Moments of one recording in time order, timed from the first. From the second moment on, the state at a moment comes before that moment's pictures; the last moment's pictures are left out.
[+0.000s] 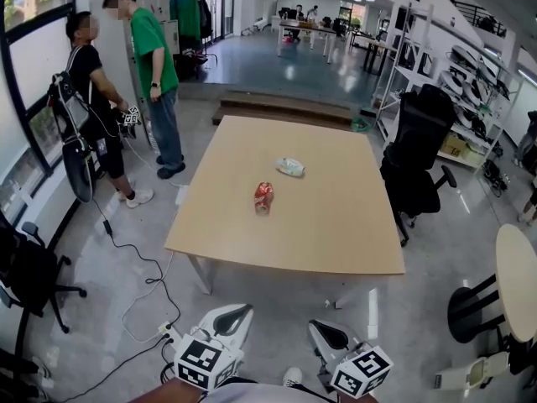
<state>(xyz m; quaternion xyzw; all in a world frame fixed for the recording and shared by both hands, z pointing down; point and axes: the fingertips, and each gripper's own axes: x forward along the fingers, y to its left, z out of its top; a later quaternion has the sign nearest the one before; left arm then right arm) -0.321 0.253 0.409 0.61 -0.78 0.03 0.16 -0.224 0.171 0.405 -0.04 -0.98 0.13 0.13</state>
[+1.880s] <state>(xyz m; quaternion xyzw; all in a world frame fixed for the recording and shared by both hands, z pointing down) -0.380 0.316 0.428 0.61 -0.77 0.03 0.17 -0.287 0.239 0.412 -0.04 -0.98 0.11 0.16</state>
